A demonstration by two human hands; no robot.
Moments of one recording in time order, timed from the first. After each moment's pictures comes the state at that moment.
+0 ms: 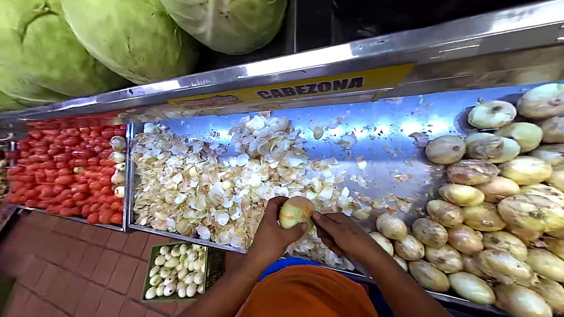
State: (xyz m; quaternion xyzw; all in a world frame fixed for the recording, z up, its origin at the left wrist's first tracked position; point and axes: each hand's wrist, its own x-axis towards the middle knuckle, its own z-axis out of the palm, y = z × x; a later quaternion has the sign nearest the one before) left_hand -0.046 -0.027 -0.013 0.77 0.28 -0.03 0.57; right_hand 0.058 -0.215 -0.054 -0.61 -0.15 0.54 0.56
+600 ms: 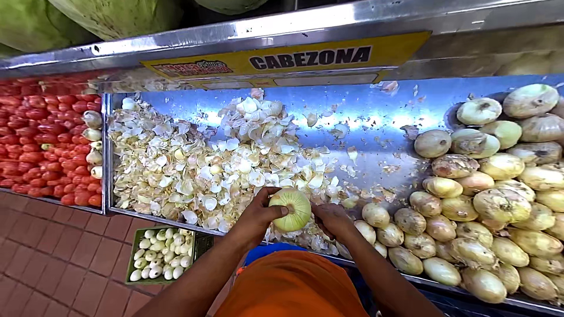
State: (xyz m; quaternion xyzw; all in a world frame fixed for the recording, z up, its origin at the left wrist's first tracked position) left_hand -0.048 -0.019 -0.009 0.58 0.30 -0.08 0.75; right_hand 0.056 -0.216 -0.132 -0.68 -0.02 0.53 0.51
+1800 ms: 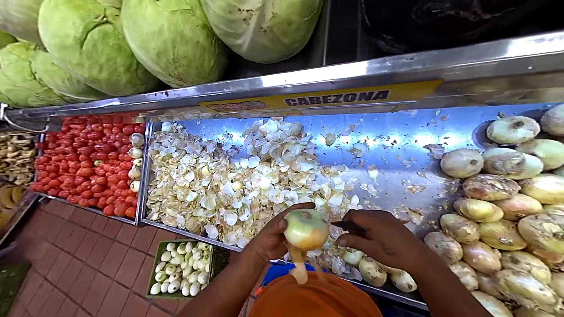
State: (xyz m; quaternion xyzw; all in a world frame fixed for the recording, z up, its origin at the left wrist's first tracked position) left_hand -0.052 0.010 -0.041 0.39 0.02 -0.14 0.91; right_hand 0.091 -0.253 -0.032 -0.77 -0.45 0.20 0.41
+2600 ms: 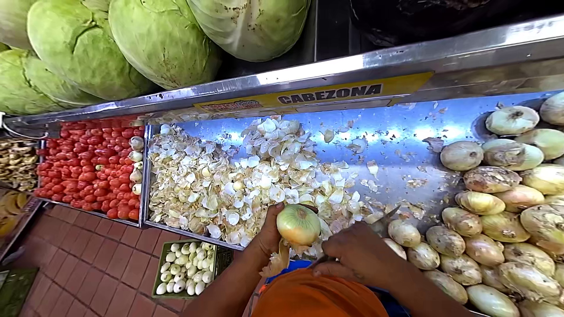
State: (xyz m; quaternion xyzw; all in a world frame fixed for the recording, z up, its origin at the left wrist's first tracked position) left_hand -0.048 0.014 -0.037 0.49 0.14 -0.11 0.85; right_hand 0.047 -0.224 -0.030 -0.72 -0.61 0.14 0.30
